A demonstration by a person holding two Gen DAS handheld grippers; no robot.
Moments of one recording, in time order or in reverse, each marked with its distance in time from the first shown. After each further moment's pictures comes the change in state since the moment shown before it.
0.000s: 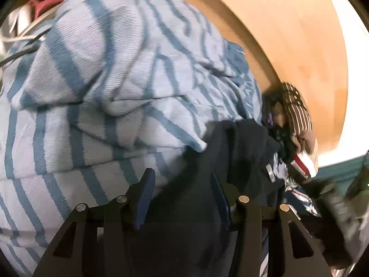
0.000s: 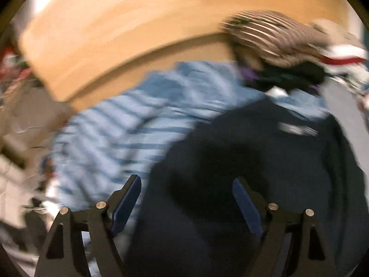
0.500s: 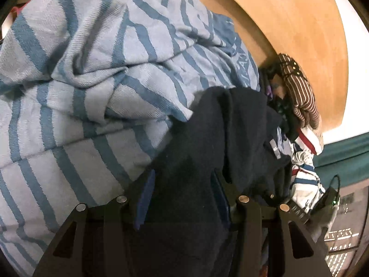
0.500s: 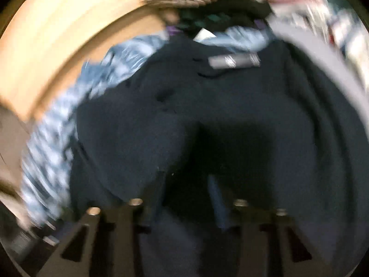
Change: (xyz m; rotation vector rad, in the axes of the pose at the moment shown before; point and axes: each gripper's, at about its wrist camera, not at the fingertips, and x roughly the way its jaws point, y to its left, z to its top) left arm 0.036 -0.025 -0.016 0.077 0.091 0.023; right arm 0.048 -0.108 -0.058 0.328 0.067 0.103
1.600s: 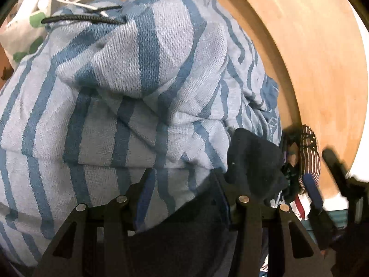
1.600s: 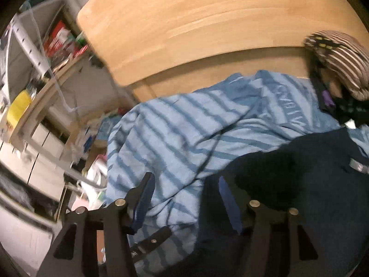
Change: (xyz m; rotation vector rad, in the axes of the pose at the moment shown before) left arm -0.041 0.068 0.011 -0.361 -0.175 0.019; right arm -0.029 0.197 0.008 -0.488 -0.058 0.265
